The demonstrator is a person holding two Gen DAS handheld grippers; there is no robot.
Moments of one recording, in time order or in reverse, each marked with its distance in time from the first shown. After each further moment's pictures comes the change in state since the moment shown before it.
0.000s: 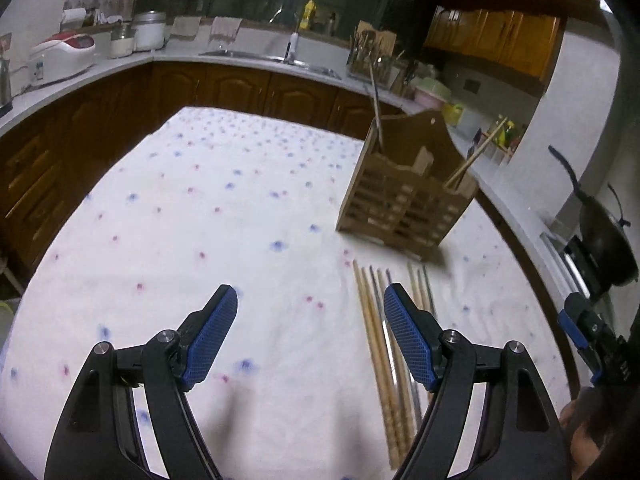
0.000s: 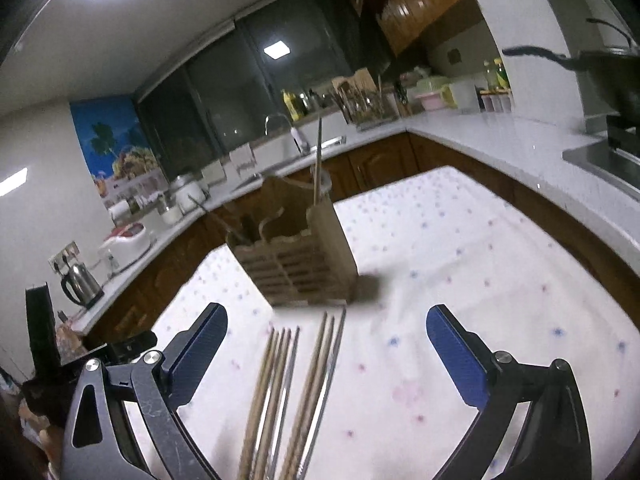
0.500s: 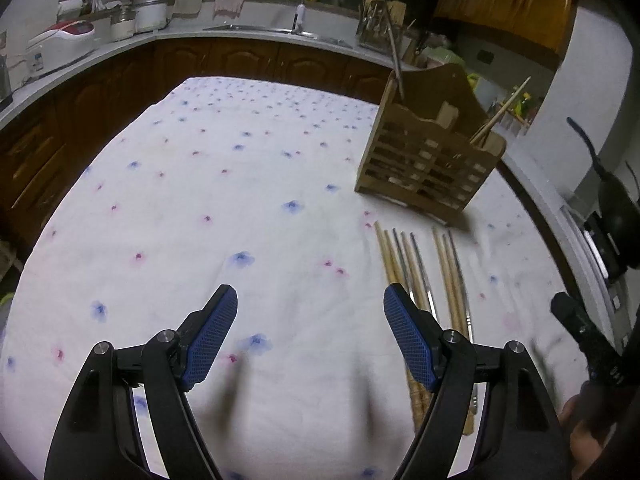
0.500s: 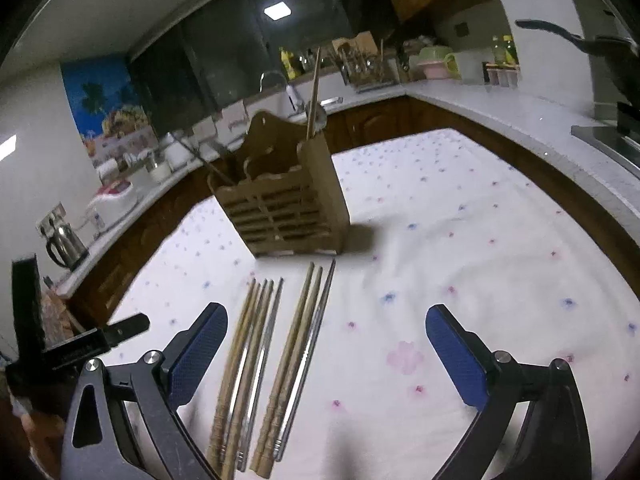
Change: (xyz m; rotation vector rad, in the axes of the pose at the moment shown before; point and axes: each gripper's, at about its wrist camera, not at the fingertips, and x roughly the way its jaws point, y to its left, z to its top) left arm 0.024 0.003 -0.013 0.017 0.101 0.060; right arm 0.030 0.002 -0.025 -0.061 0.147 -0.048
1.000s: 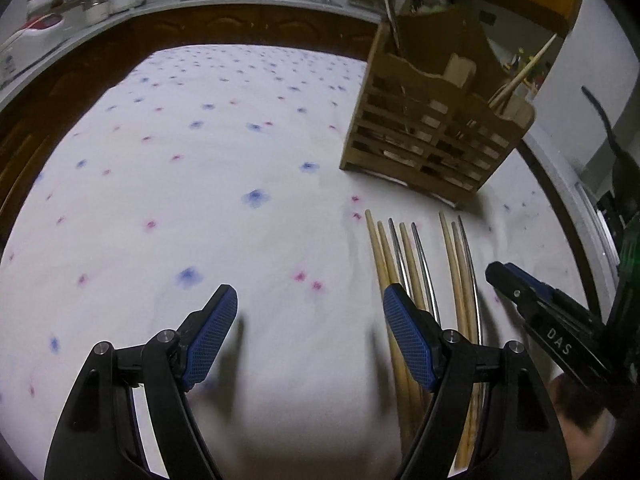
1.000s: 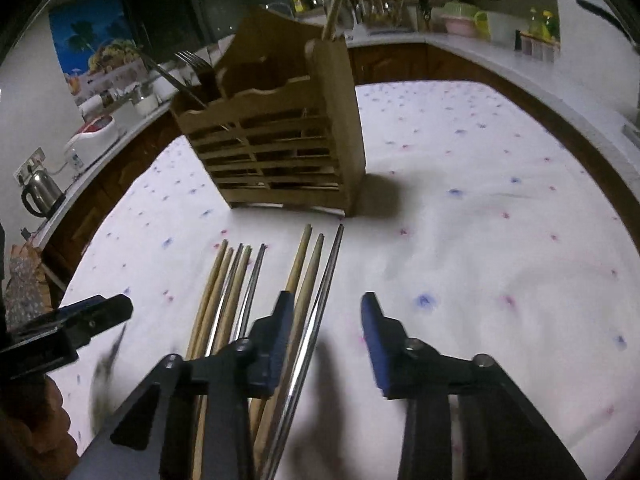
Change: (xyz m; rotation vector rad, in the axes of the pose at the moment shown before) left arm 0.065 -0.032 0.027 0.055 0.153 -0.001; right arm 0.094 0.011 0.012 -0.078 0.236 -0.043
